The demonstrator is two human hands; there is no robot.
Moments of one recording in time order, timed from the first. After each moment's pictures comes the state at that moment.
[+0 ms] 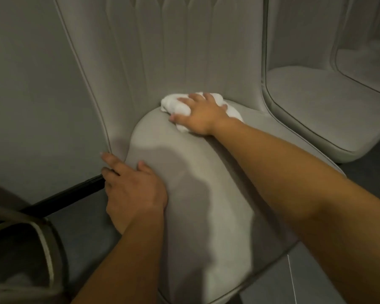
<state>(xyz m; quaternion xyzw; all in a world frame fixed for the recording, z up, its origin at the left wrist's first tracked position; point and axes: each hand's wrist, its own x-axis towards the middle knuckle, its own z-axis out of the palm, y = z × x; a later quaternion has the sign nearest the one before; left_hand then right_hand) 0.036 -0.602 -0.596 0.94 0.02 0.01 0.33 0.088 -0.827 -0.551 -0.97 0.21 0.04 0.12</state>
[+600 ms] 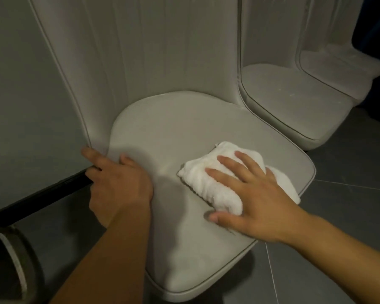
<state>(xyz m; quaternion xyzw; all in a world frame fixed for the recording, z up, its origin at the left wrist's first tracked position) 0.033 -0.599 -0.589 0.94 0.01 -0.02 0.34 -0.164 -0.745 -0.540 -0.97 0.19 0.09 0.09</state>
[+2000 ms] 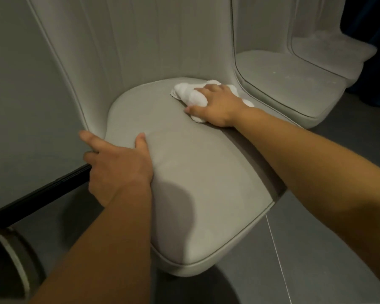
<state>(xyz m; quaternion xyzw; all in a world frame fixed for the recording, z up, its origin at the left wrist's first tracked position) 0.033 -0.593 -0.584 0.93 0.00 -0.05 0.38 -0.007 -0.845 -0.549 -0.95 0.29 0.01 0.08</state>
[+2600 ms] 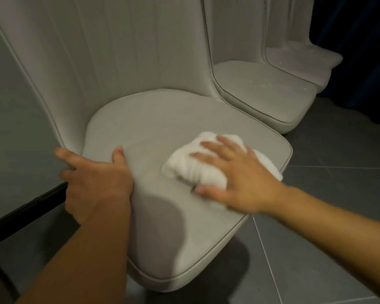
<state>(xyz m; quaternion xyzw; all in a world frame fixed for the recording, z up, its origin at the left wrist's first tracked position) 0.030 -0.595 -0.584 0.92 -0.02 -0.03 0.40 -0.163 -0.757 -0.557 -0.98 0.21 -0.03 0.07</state>
